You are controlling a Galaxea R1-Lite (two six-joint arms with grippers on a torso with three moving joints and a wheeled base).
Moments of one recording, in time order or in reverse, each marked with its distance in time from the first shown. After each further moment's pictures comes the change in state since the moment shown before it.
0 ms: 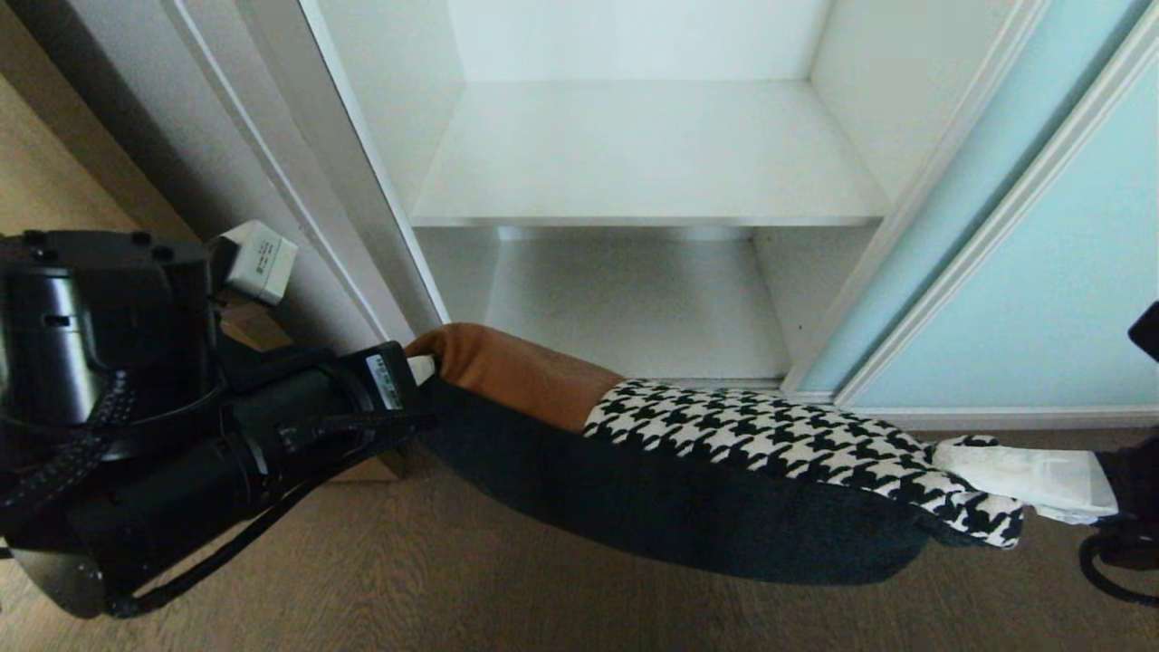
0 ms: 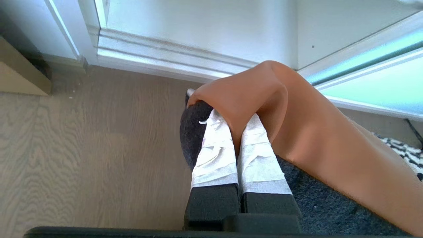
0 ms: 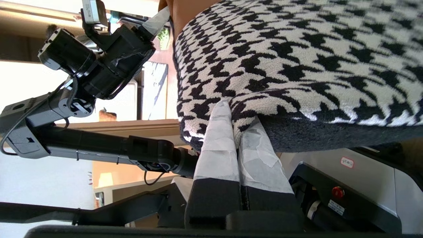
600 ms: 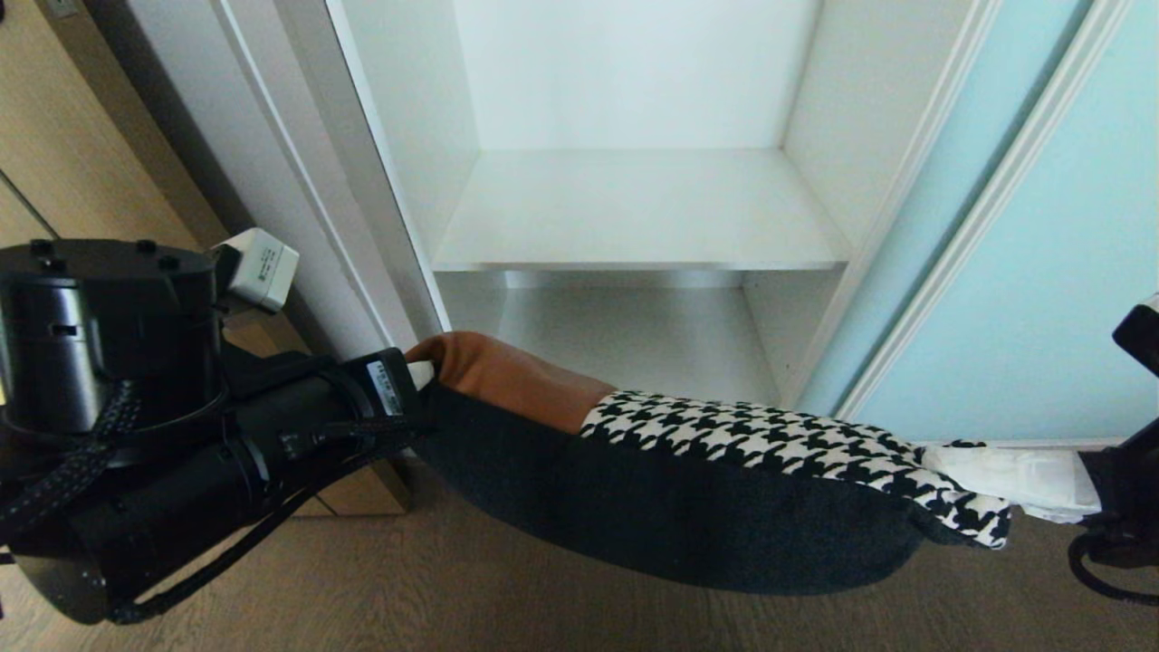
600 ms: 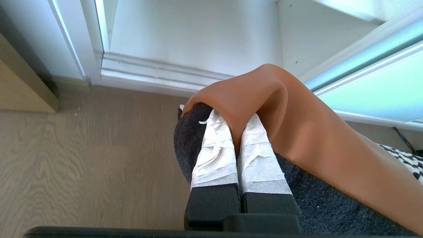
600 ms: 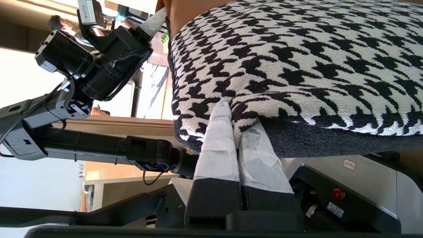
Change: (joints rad) left arm 0.001 0.003 0.010 -0.001 0.002 -0.004; right arm -0.001 0.021 0.000 -0.005 0.002 -0.003
